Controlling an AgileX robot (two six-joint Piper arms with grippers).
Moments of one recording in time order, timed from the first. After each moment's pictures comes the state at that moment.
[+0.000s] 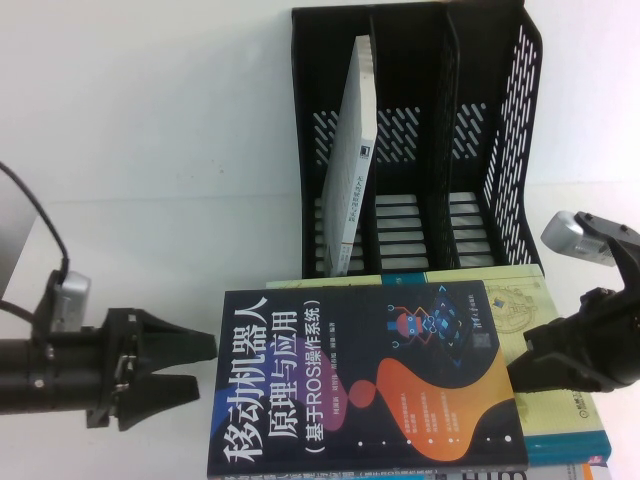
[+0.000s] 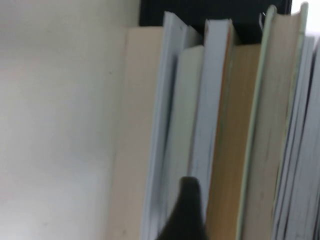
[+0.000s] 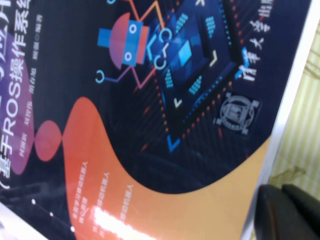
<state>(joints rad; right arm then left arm) 0.23 1.48 -0.84 0.82 0.82 -0.49 0.22 1.71 -0.68 -1.42 1.19 0.94</state>
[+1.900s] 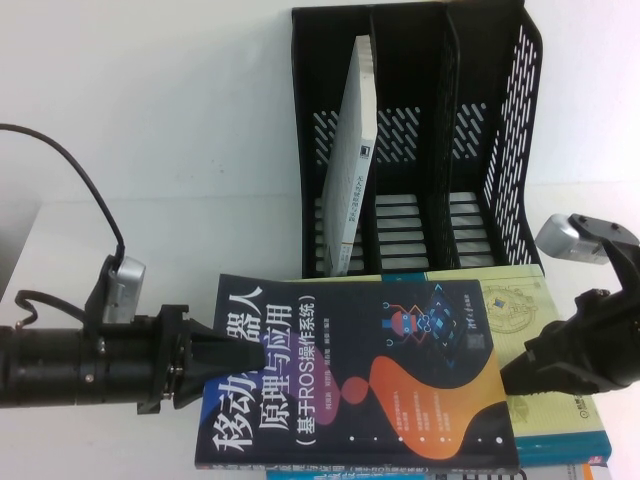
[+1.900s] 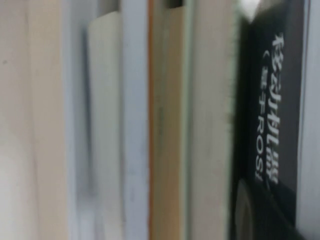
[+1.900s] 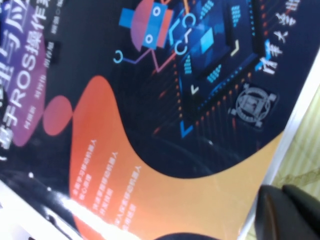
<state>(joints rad) 0.23 1.48 -0.84 0.86 0.85 -0.61 0.03 1.68 -0.68 -1.54 1.17 0.99</state>
